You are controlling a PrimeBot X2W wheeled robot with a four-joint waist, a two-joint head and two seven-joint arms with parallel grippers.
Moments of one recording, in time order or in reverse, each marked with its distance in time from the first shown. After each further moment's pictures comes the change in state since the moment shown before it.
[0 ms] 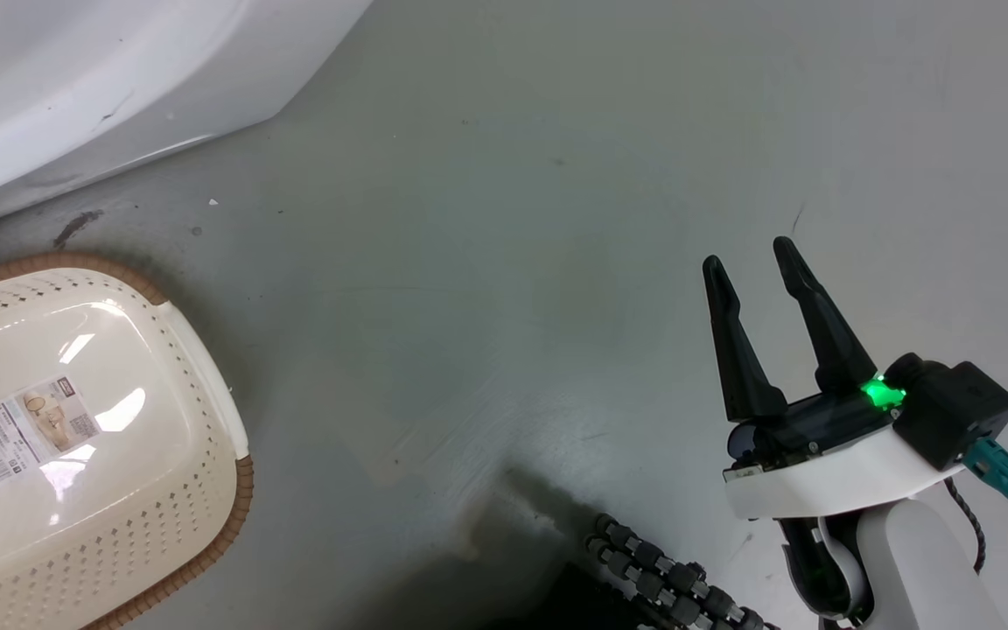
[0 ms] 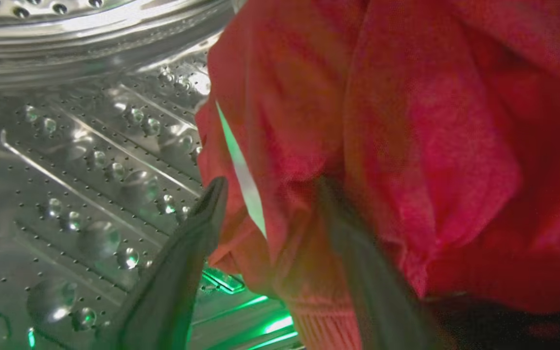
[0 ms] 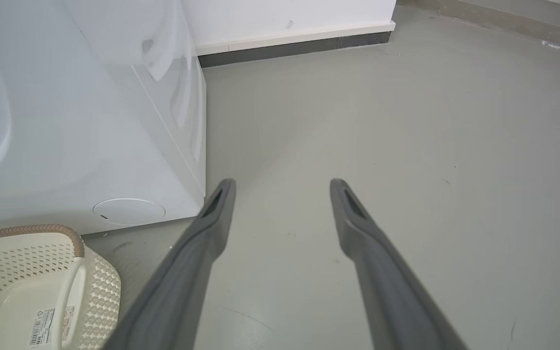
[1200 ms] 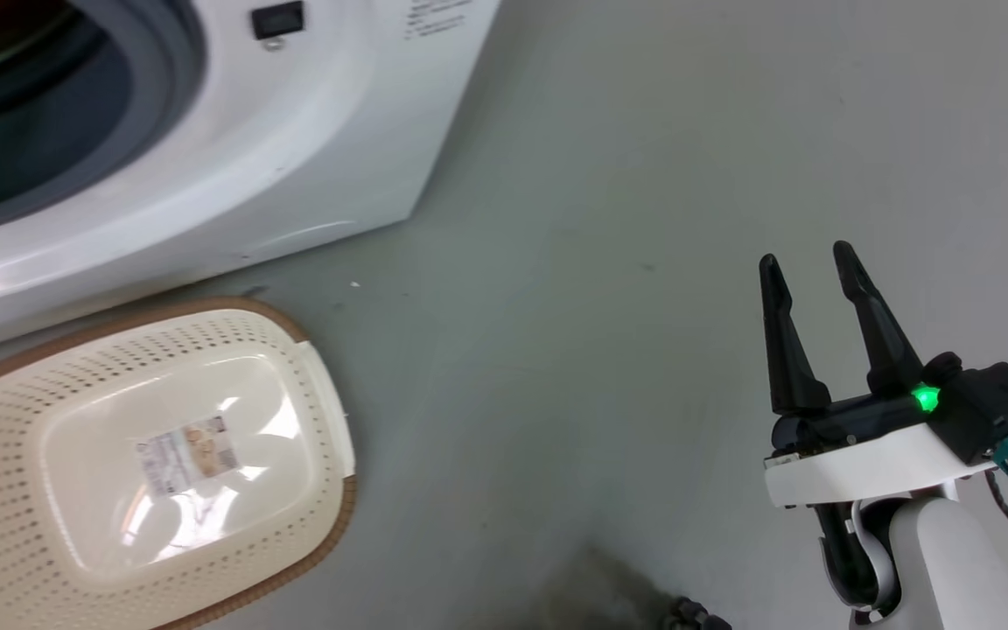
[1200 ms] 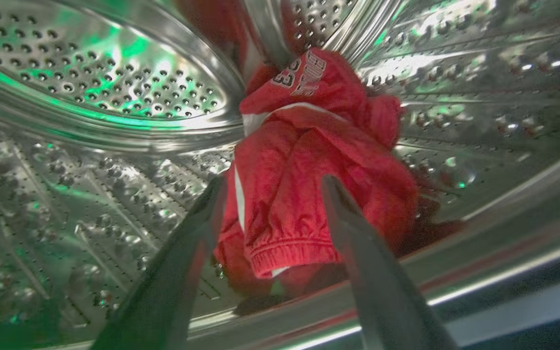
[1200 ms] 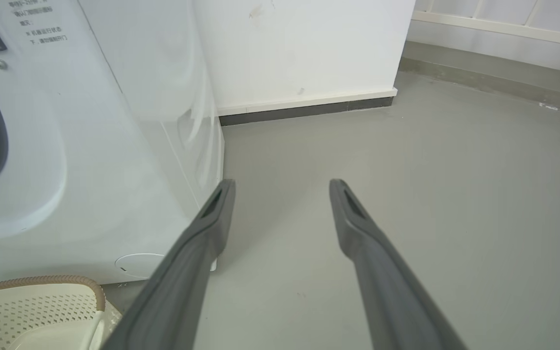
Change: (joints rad) left arm 0.341 -0.362 0.407 0.129 0.187 0.007 -0.586; right arm 0.007 0.000 -0.110 0.044 -0.087 0.000 0.000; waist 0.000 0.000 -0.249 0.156
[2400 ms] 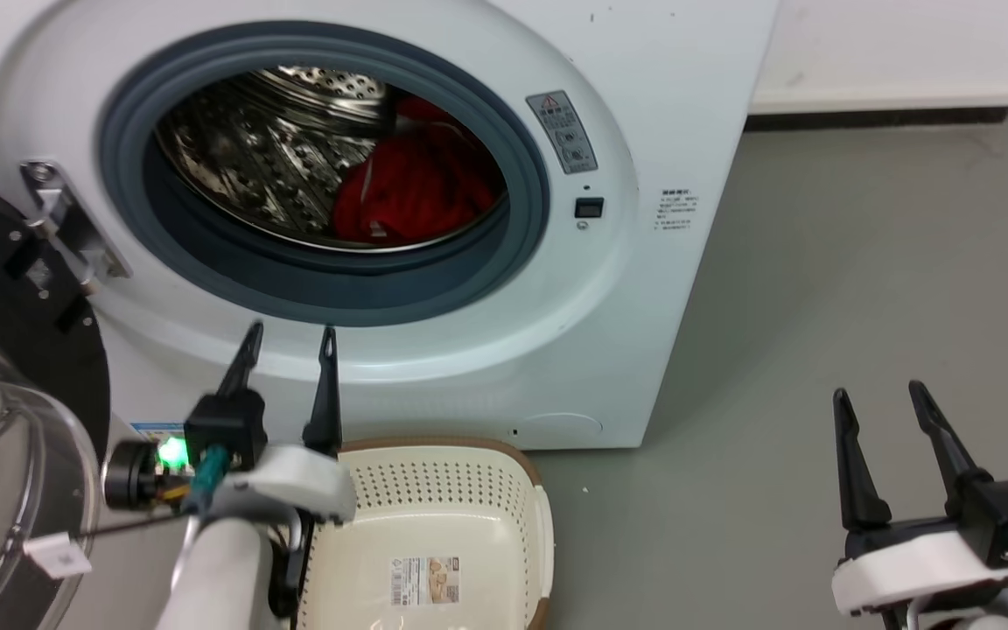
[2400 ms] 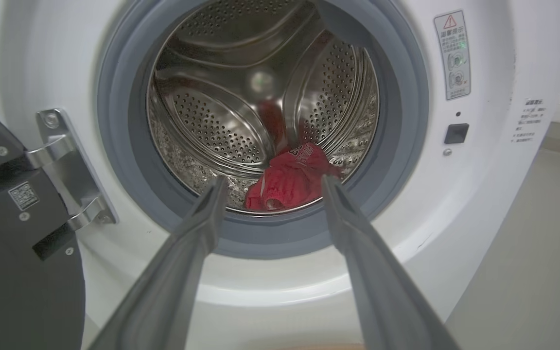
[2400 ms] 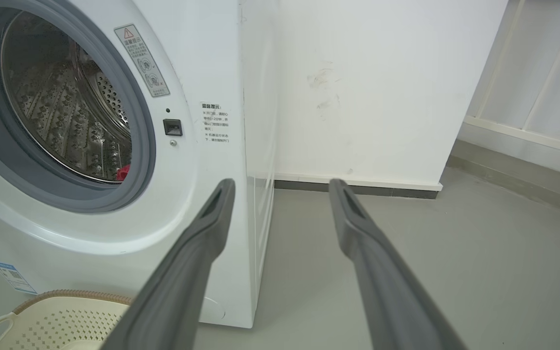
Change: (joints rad) left arm 0.913 -0.463 0.018 -0.583 -0.004 0.125 -0.281; right arm 0.239 0.001 -0.169 -0.011 -0.222 0.000 0.039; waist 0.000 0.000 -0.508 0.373
